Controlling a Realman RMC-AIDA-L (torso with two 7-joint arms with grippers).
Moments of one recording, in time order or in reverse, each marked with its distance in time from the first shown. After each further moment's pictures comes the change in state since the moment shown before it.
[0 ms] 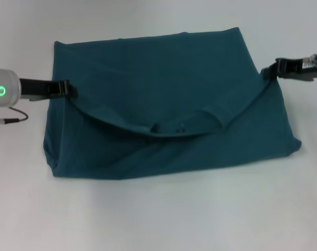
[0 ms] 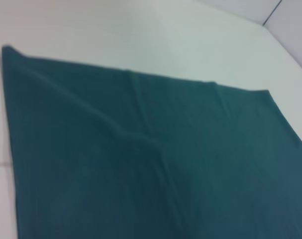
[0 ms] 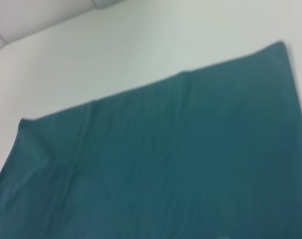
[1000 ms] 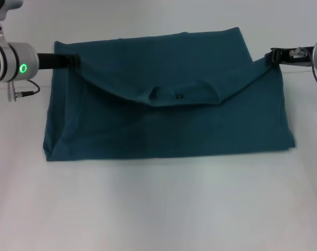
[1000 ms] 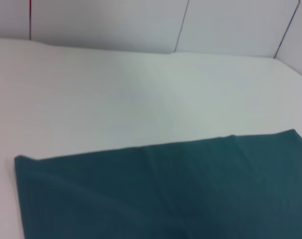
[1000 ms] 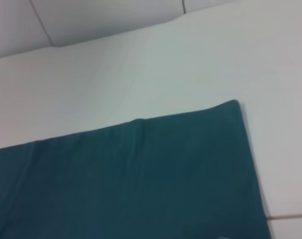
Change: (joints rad) left arm -0.111 -0.013 0.027 -0.113 0.003 -0.297 0.148; right arm 0.060 -0.006 -0.119 0.172 -0.017 0.373 -0.003
